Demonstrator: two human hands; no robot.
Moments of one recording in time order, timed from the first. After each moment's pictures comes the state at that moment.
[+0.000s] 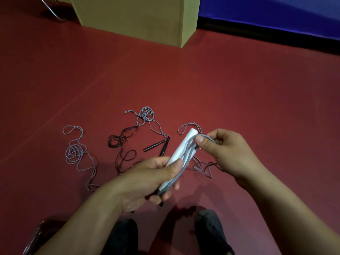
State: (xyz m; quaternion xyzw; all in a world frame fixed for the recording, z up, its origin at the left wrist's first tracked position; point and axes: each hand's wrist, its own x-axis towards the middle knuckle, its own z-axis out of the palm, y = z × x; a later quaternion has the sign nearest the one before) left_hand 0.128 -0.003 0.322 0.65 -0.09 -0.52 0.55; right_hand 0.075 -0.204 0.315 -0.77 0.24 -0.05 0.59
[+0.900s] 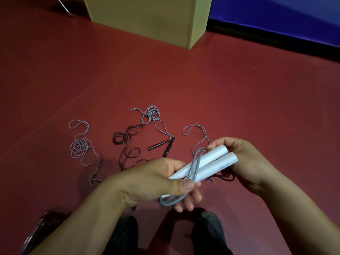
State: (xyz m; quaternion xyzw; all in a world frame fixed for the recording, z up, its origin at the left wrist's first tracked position) left_hand 0.134 0.010 0.324 0.55 -0.22 -0.58 0.55; right_hand 0.069 -0.205 0.317 -0.69 0.21 0.04 0.69
